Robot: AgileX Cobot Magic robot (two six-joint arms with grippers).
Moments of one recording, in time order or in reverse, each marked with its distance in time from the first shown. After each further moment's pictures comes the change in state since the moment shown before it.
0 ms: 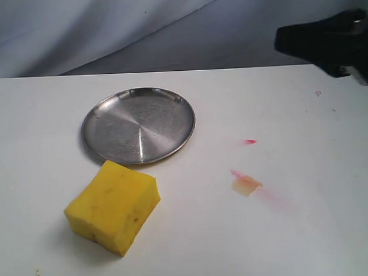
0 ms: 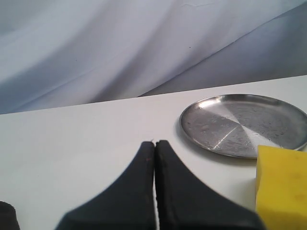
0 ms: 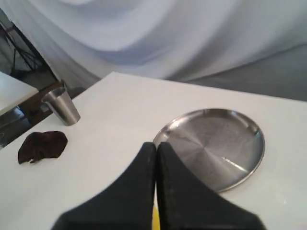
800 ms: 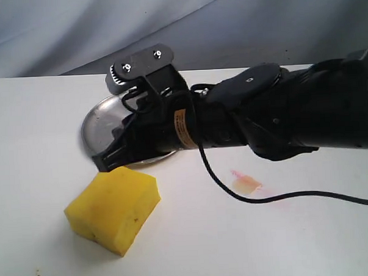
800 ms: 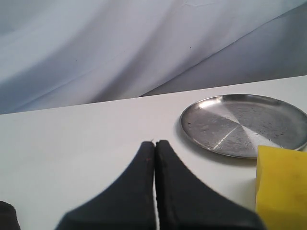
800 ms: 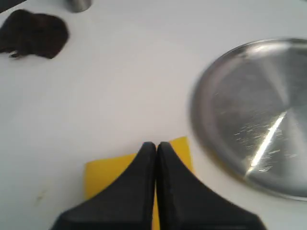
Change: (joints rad) left arm 0.000 0.000 0.000 0.000 0.000 0.000; right arm 0.623 0.641 -0.313 -0.065 0.490 -0.036
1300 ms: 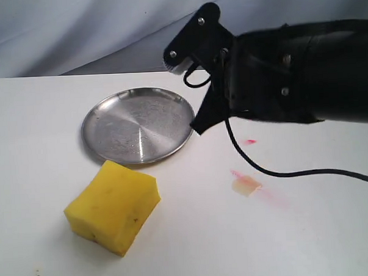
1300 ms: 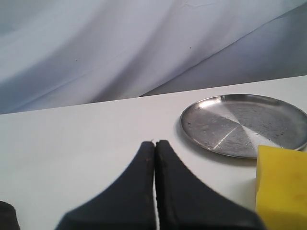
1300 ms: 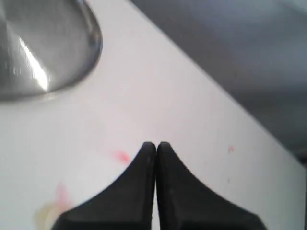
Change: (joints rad) left arm 0.000 0.000 0.000 0.000 0.000 0.000; right arm 0.033 -0.046 -0.100 0.680 0.946 -1.117
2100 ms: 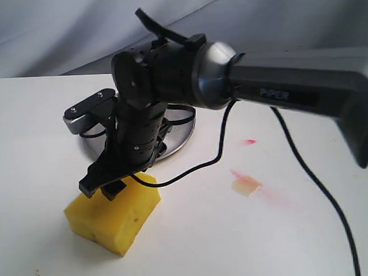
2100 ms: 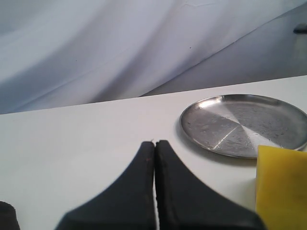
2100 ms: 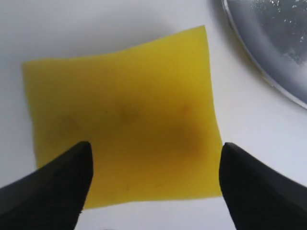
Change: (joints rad) left arm 0.000 0.000 0.000 0.000 0.000 0.000; right arm 0.002 0.495 -0.567 1.188 0.134 -0.823
